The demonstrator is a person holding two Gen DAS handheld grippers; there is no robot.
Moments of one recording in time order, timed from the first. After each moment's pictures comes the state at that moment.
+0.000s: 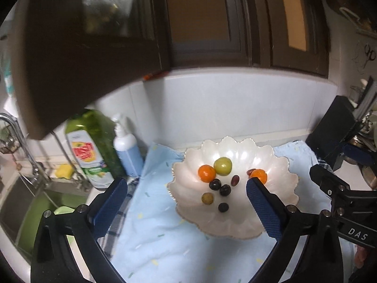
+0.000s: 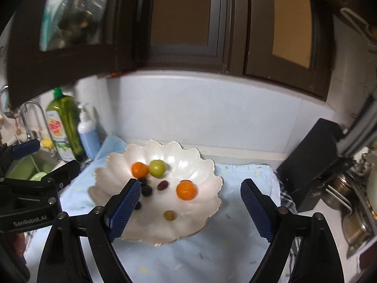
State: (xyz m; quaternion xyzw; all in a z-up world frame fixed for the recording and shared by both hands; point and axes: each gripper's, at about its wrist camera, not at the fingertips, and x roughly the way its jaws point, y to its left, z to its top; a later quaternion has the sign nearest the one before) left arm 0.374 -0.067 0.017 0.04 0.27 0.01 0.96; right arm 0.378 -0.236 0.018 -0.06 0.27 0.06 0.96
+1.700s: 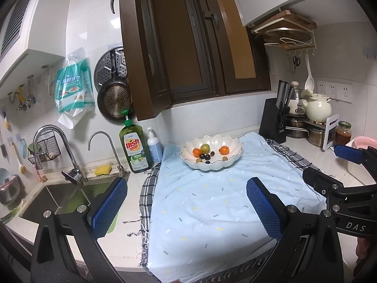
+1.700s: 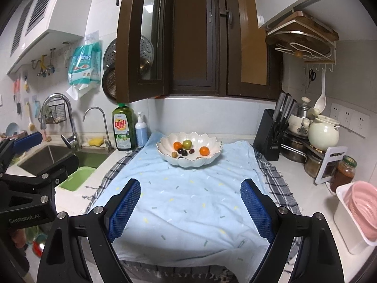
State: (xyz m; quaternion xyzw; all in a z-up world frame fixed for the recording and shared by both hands) left arm 0.007 -0.025 0.068 0.09 0.17 -0.04 0.98; right arm 0.001 -0.203 0.058 -0.02 0.20 0.04 0.98
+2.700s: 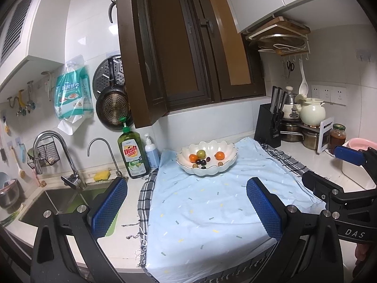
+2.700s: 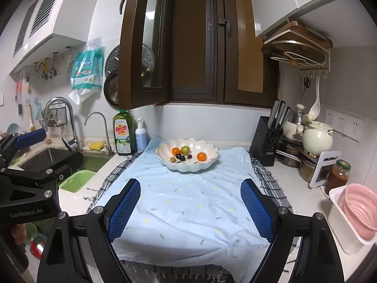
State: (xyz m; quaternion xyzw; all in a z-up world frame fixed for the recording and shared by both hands) left arm -0.009 -0.032 0.078 0.09 0.15 -0.05 0.98; right arm -0.021 -0.206 0.065 -0.03 0.18 0.04 0.98
